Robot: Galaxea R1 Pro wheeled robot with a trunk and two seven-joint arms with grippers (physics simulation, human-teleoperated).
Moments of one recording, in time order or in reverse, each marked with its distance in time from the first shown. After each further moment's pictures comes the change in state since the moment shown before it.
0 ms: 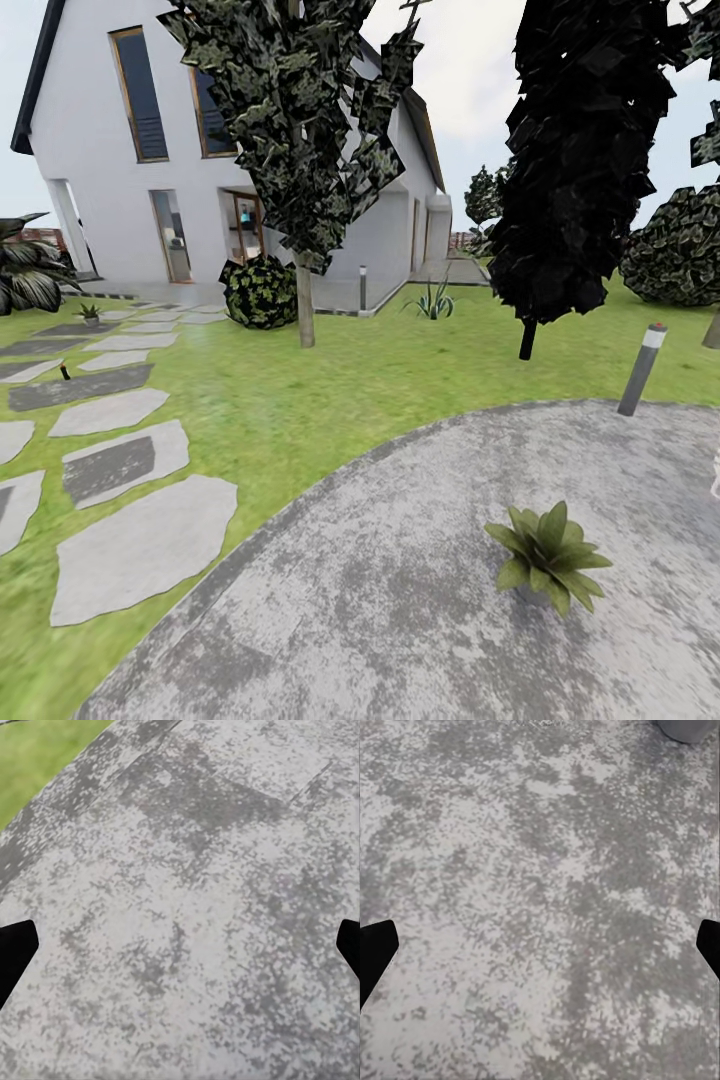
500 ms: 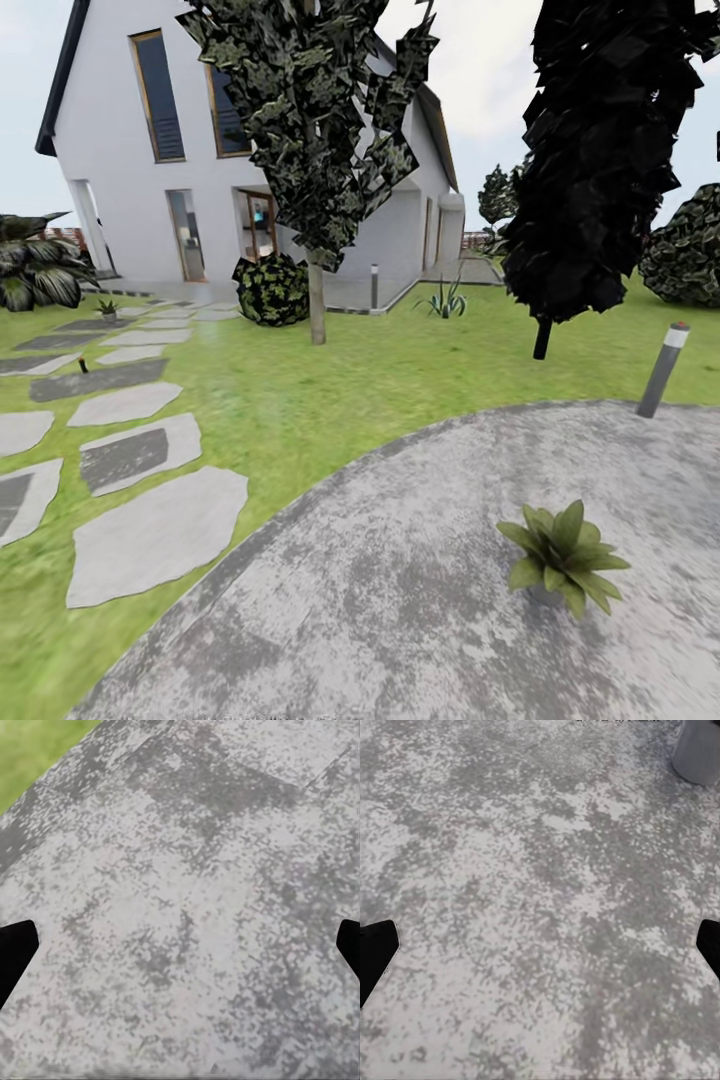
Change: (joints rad) left arm 0.000 -0.001 -0.006 -0.001 -0.006 0.000 -0.003; right arm 0.000 -0.003 0.001 0.006 0.003 -0.107 0.006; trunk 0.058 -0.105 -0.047
